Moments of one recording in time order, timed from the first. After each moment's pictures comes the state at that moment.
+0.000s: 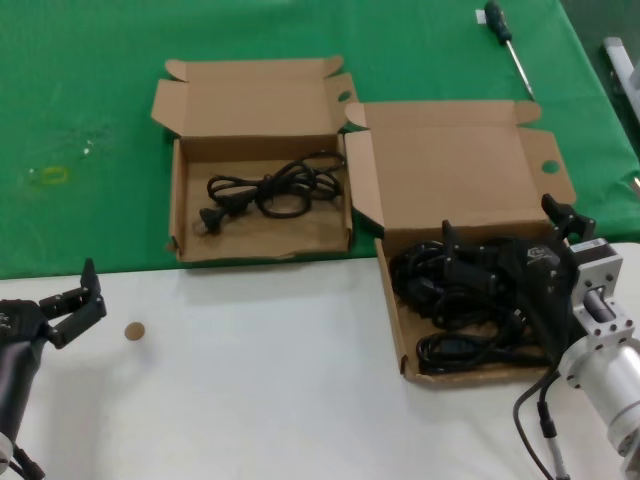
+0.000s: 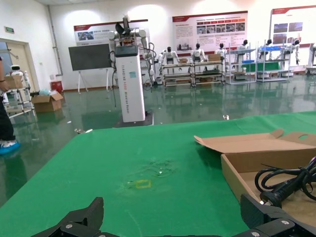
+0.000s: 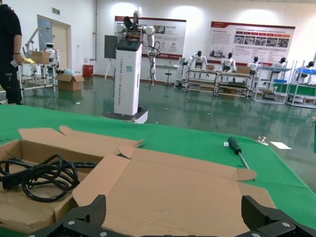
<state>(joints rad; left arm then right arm) 0.00 -0.30 1.60 -1.60 -1.80 0.00 0.00 0.03 0.30 -1.62 1.58 1.79 -0.02 -0.02</state>
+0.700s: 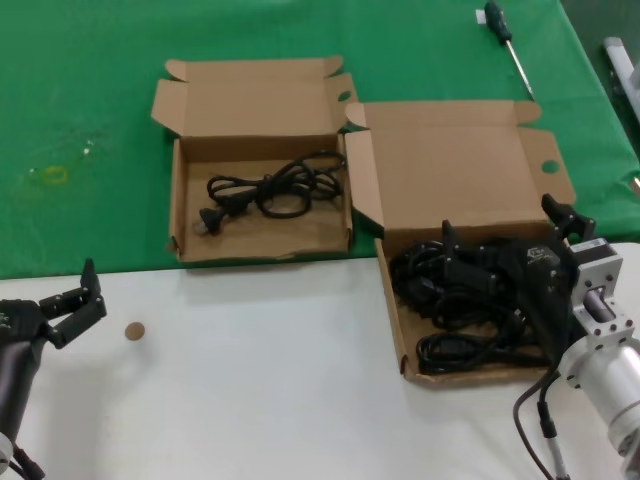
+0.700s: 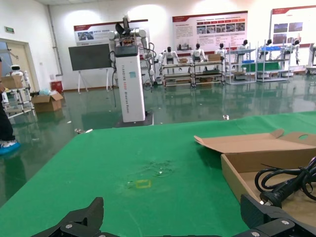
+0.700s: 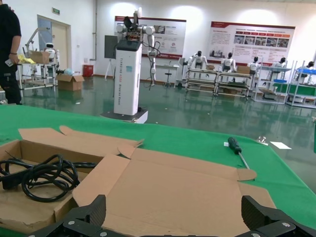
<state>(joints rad) 0.00 -0.30 1.60 -1.60 -1.80 0.00 0.00 0.03 0.30 -1.62 1.58 1.79 -0.02 -0.02</state>
